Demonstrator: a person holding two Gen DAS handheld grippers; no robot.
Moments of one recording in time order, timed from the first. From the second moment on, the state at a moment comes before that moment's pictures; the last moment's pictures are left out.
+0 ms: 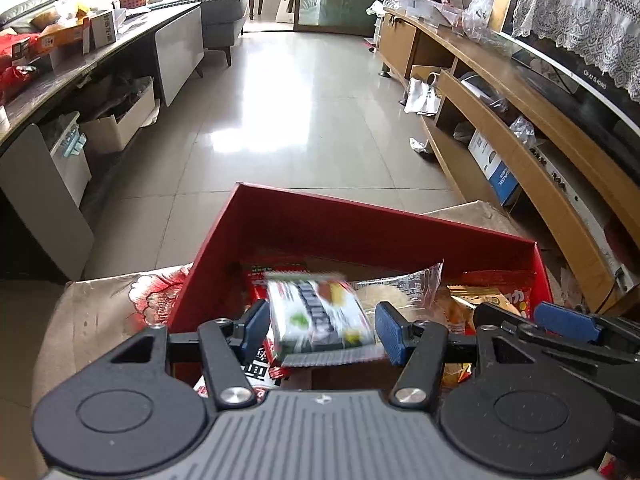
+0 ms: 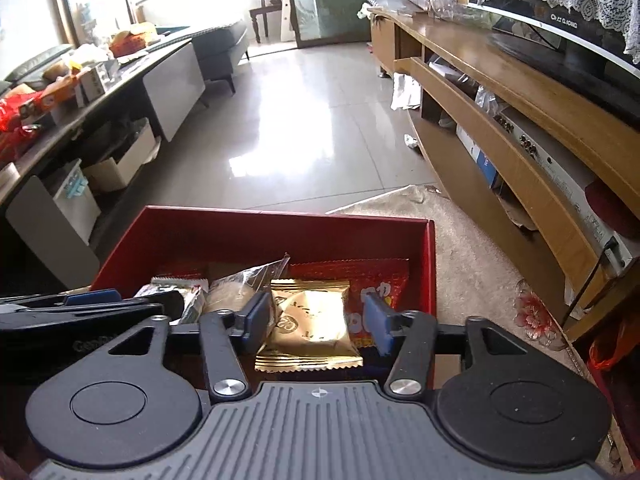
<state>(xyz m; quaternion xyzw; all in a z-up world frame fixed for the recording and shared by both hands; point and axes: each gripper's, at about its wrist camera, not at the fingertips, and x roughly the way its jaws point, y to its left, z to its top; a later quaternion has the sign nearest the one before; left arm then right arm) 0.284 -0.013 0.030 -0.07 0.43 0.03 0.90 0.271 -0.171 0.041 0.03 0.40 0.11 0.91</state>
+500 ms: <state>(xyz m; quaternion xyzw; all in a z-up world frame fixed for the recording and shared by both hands) 0.213 0.012 0.049 -0.07 0.43 -0.01 0.90 0.199 -0.172 0.066 -0.05 0.41 0.14 0.90</state>
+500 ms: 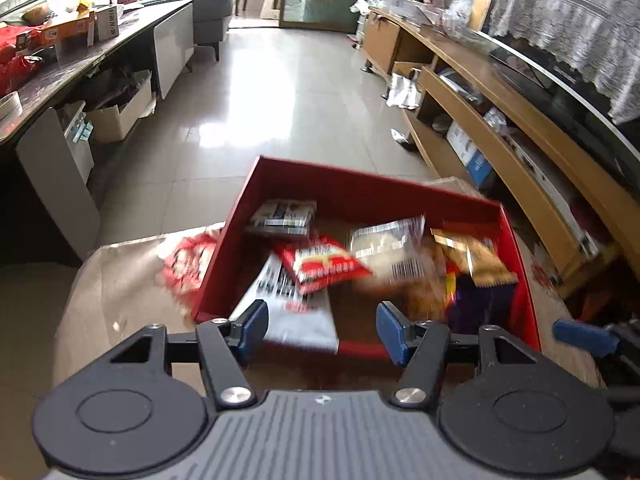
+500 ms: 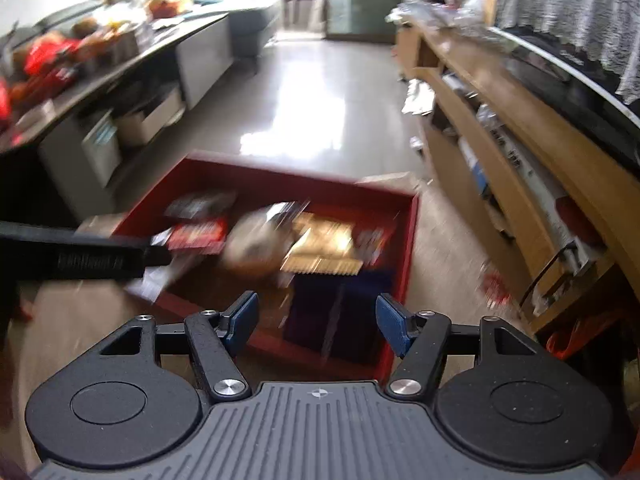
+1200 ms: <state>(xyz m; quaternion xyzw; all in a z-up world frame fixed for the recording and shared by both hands) 0.122 0.034 0.032 -0.03 0.47 -0.09 0.87 0.144 -0.114 -0.020 -0.17 0.53 0.26 0.79</state>
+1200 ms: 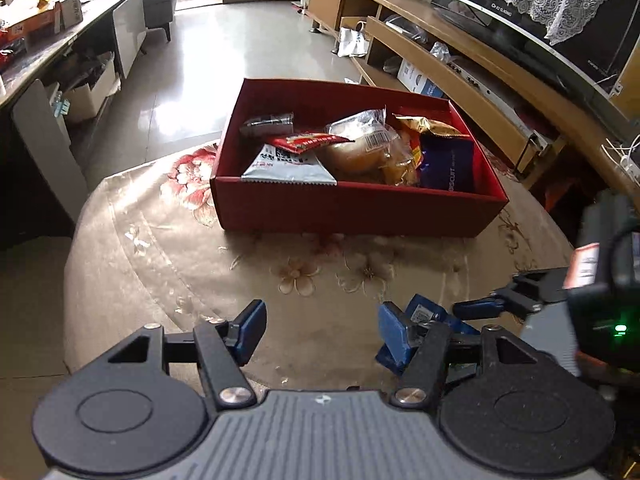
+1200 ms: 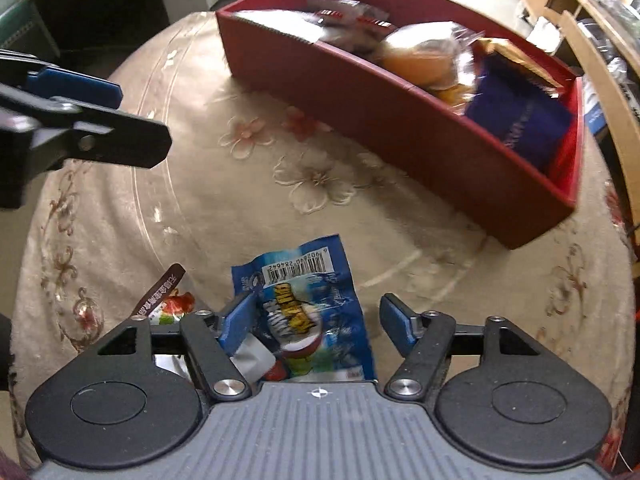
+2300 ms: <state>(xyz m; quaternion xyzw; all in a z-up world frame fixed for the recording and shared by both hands) 0.069 -0.092 -0.038 0.44 0.44 -0.43 0.65 0.118 -0.189 -0.029 -0.13 0.55 0.21 0.80</state>
